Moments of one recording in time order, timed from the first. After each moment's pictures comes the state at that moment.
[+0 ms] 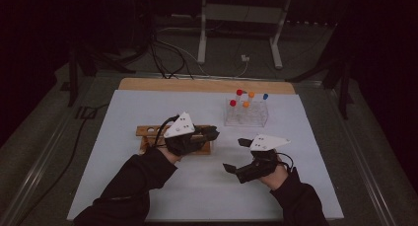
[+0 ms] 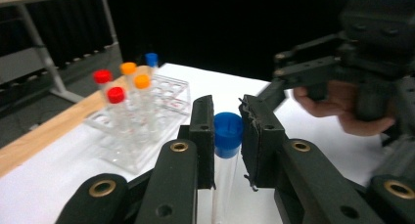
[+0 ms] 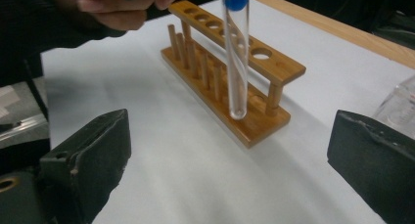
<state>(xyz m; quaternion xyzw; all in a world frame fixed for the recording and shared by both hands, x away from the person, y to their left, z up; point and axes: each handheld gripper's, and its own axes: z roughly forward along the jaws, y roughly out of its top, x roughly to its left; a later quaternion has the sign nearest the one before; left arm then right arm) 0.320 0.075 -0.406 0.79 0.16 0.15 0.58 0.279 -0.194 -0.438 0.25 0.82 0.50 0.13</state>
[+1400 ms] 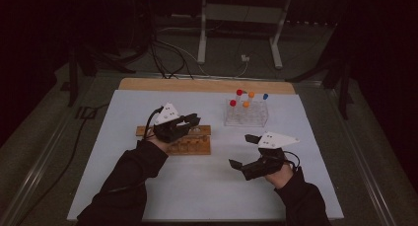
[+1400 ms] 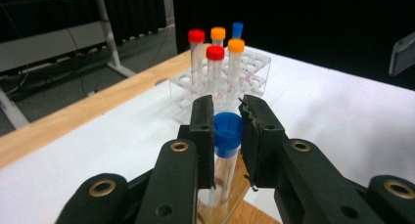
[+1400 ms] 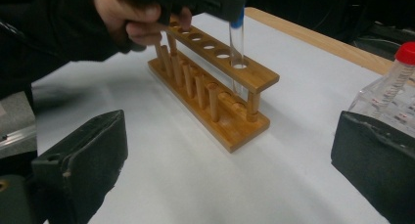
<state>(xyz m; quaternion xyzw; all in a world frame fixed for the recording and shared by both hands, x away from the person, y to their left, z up) 0.366 0.107 -0.446 0.77 0.25 0.19 0.55 0.281 -0.208 -0.433 0.26 0.80 0.52 0.15</state>
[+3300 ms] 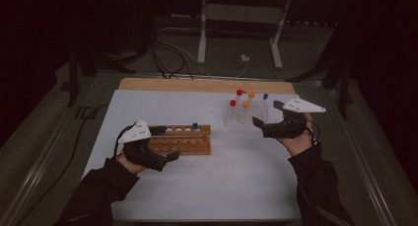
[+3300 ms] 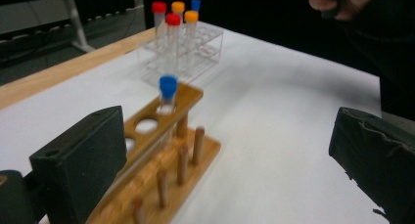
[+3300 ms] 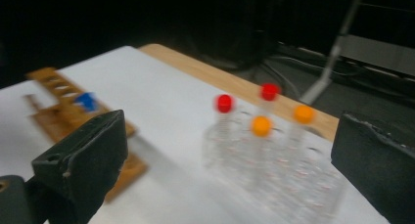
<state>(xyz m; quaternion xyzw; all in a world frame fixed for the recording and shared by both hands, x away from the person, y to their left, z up) 0.292 0.176 -0.433 0.79 0.24 0.13 0.55 0.356 -0.266 -0.394 0.35 0.74 0.51 0.26</state>
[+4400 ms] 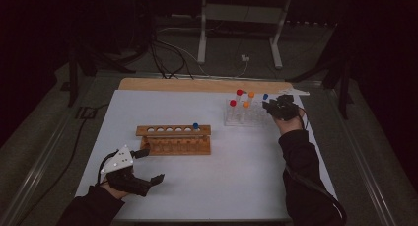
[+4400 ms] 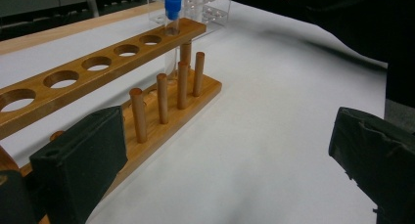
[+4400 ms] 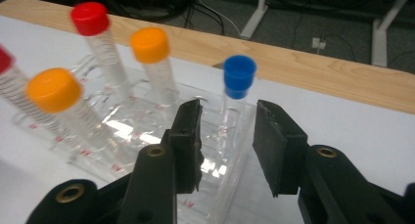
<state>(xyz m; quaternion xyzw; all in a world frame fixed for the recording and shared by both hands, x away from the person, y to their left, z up) 0.252 0.209 -0.475 0.79 0.26 0.14 0.53 0.457 -0.293 -0.458 0.50 0.72 0.40 0.26</state>
